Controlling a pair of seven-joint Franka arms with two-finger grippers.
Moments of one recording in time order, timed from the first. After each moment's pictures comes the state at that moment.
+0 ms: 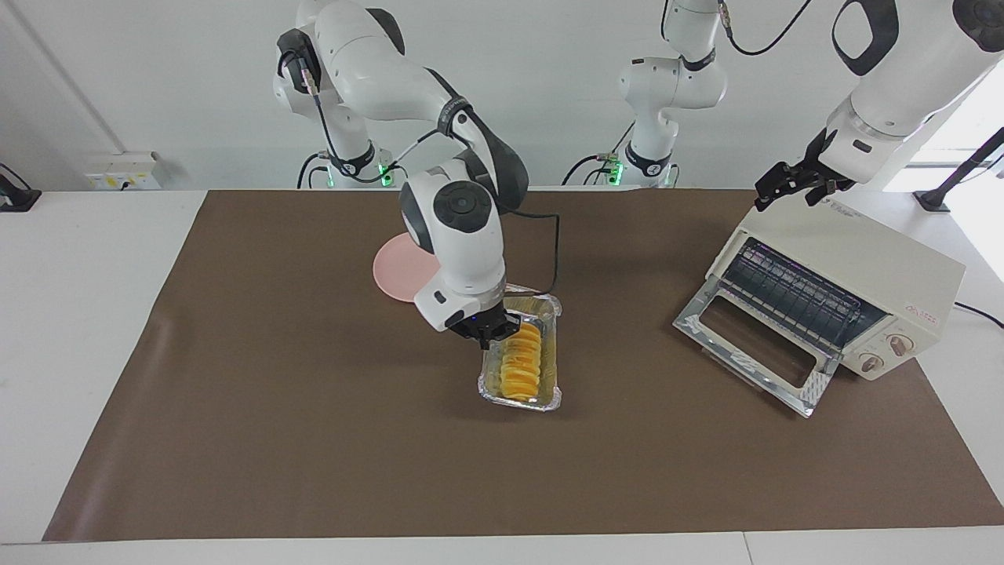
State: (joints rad) left arm -0.22 -0.01 0.22 -1.61 -0.03 1.42 -0.06; right arm 0.41 0.63 0.03 -1.20 0.03 1.88 0.58
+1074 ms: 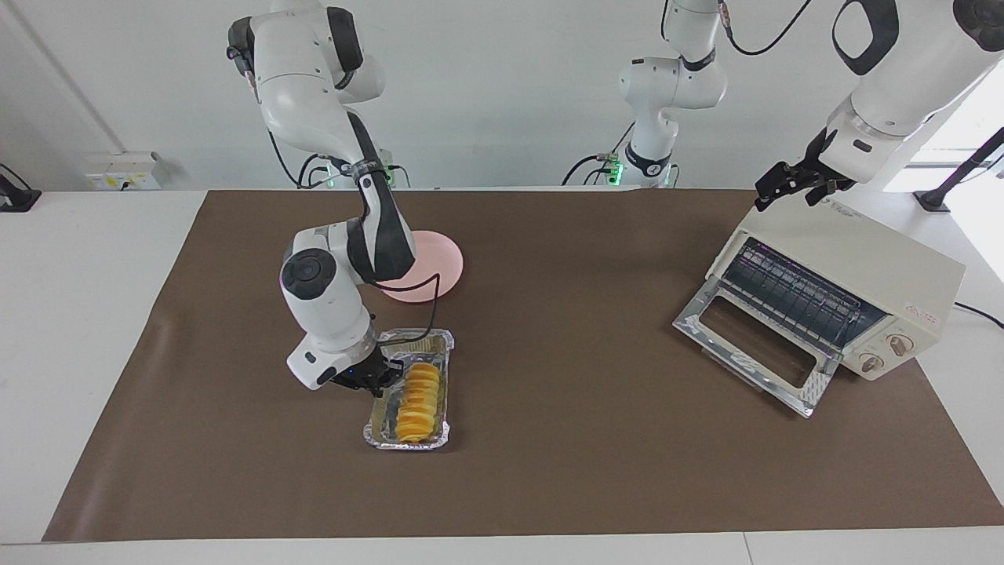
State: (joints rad) left arm -0.22 -0.01 0.22 -1.61 -0.03 1.42 -0.06; right arm 0.17 0.56 0.03 -1.57 0.04 2.20 0.17
